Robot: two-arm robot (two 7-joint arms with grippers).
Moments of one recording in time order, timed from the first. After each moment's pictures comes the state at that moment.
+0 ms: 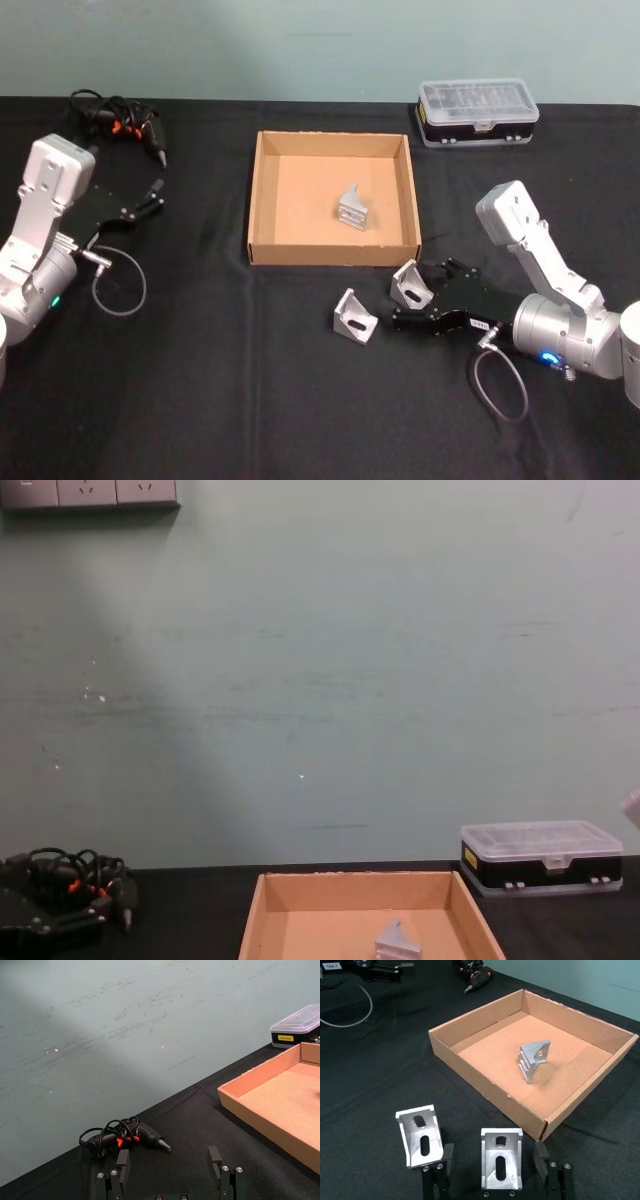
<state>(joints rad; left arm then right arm) -0.20 0.60 0.45 -1.41 -0.25 -0.12 0.03 0.19 0.55 -0.45 -1.52 0.31 0.27 0.49</state>
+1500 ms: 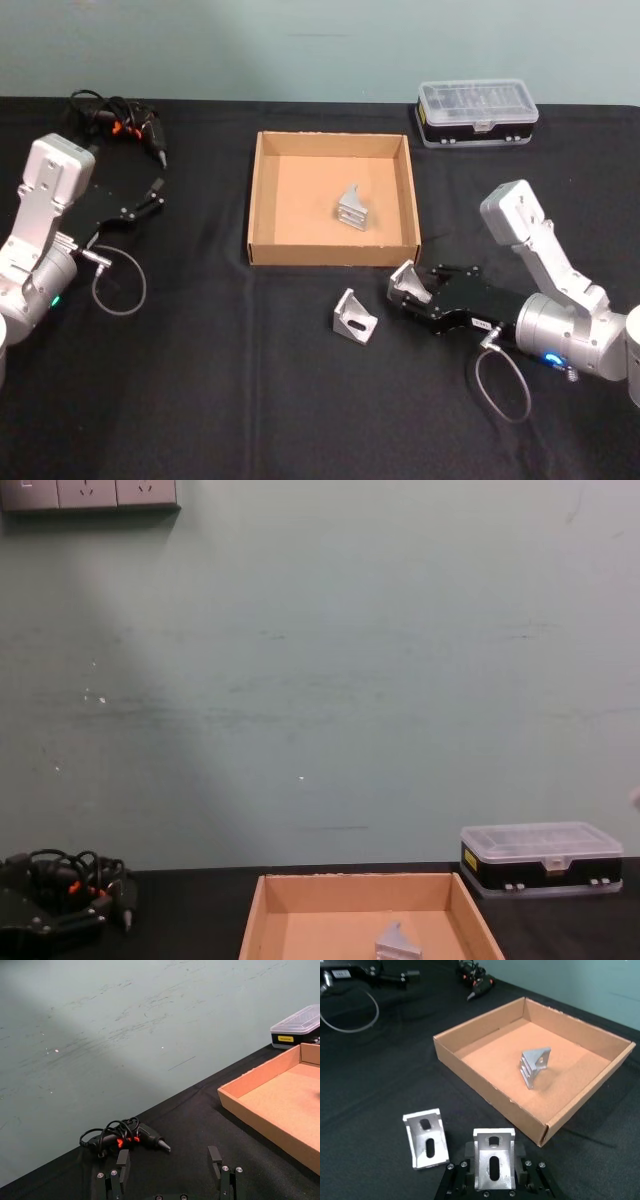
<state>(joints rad) -0.20 0.60 0.45 -1.41 -0.25 -0.12 0.03 0.17 0.56 -0.45 -1.54 0.32 0.26 0.49</state>
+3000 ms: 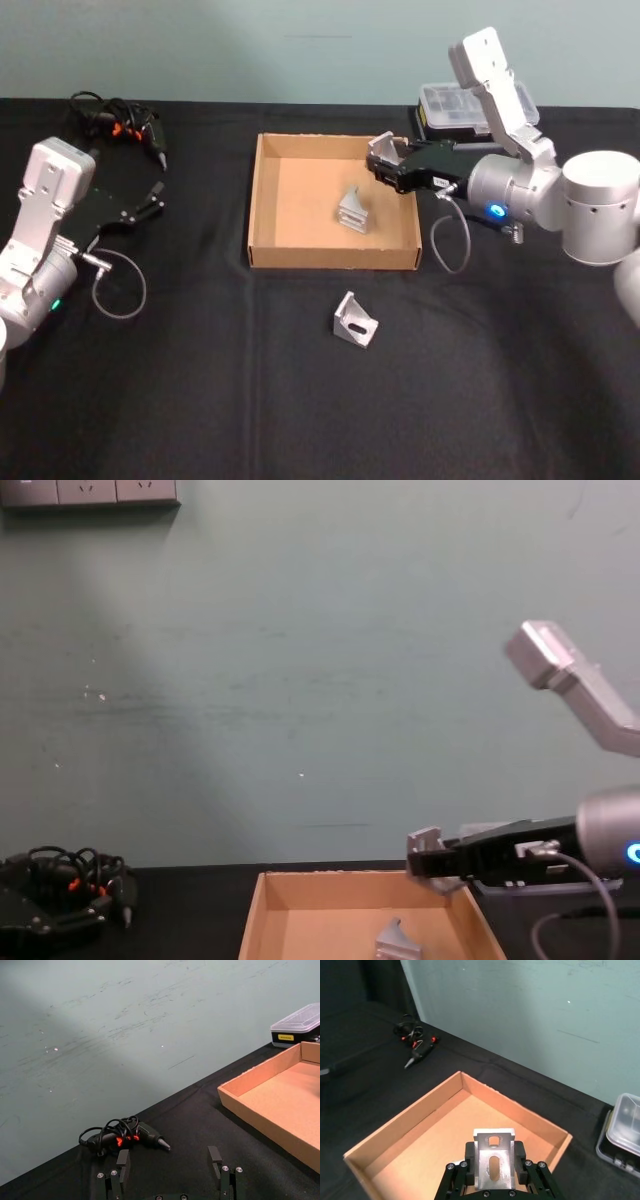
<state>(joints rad) -0.20 0.60 0.45 -1.41 -0.25 -0.12 0.03 0.59 0.34 -0.50 -1.19 0.35 0.36 0.42</state>
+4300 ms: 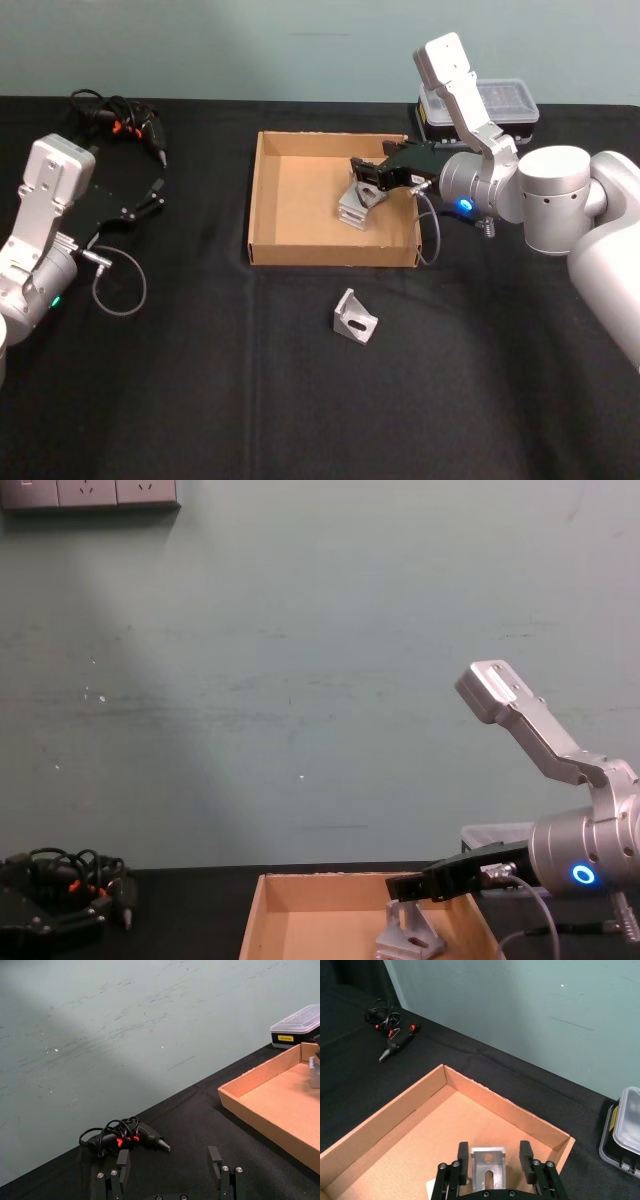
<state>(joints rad) -0.20 0.60 0.45 -1.41 -0.25 -0.12 0.03 0.66 0.22 -0.51 -1.00 0.26 0.34 0.38</state>
